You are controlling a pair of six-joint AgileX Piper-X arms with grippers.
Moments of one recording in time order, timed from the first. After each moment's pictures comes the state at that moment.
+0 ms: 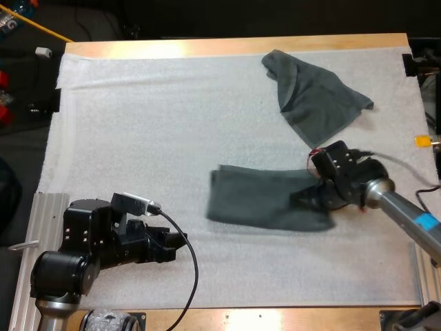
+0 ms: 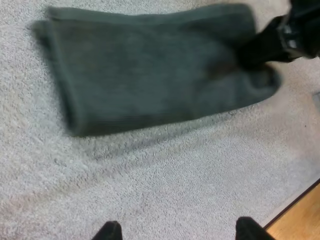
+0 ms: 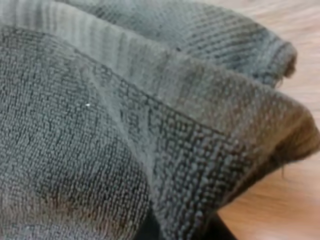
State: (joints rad) left arm -0.13 0.66 -0.69 1.12 0.66 -1.84; right arm 0.48 1.47 -0.90 0.88 0.05 -1.54
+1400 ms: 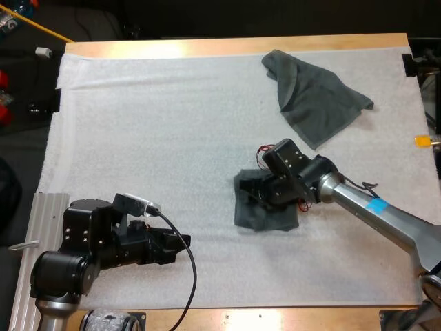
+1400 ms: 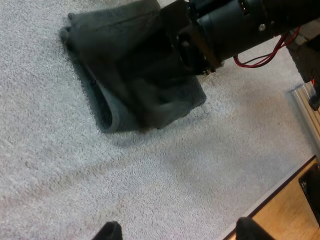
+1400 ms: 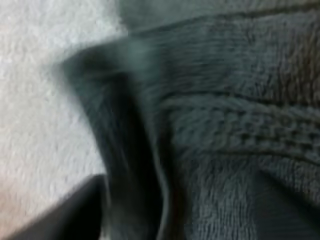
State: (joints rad) left arm -0.13 0.66 -0.69 1.12 0.73 -1.84; right arm 0.68 1.70 -1.04 0.58 -0.34 -1.10
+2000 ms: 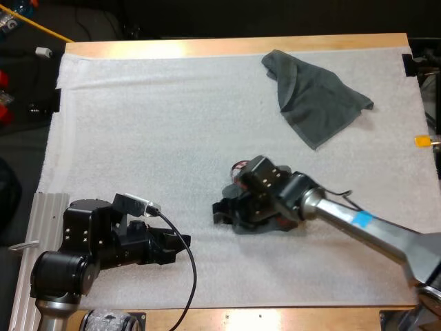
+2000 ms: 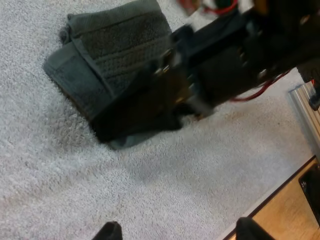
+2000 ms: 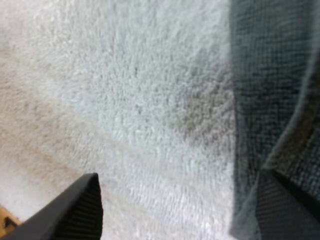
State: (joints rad) left arm -0.13 0.66 -0.69 1.12 0.73 -1.84; right arm 0.83 1.73 -1.04 0.50 -0.39 -1.05
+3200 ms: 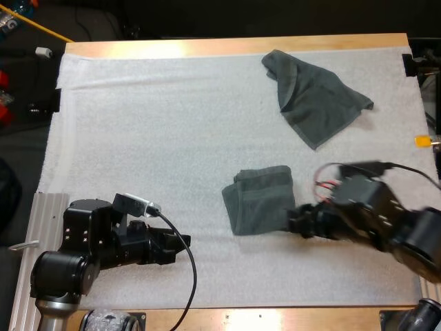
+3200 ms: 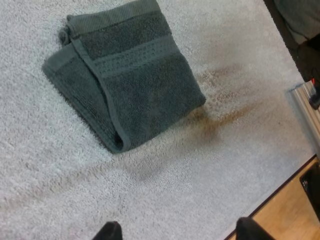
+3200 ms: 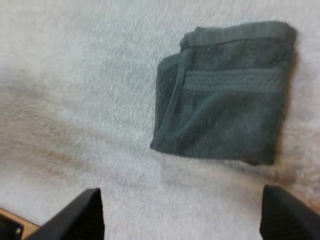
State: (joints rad) left arm -0.13 0.66 -0.69 1.12 0.73 -1.82; right arm 0.83 0.92 -1.04 1.09 0.02 -1.20
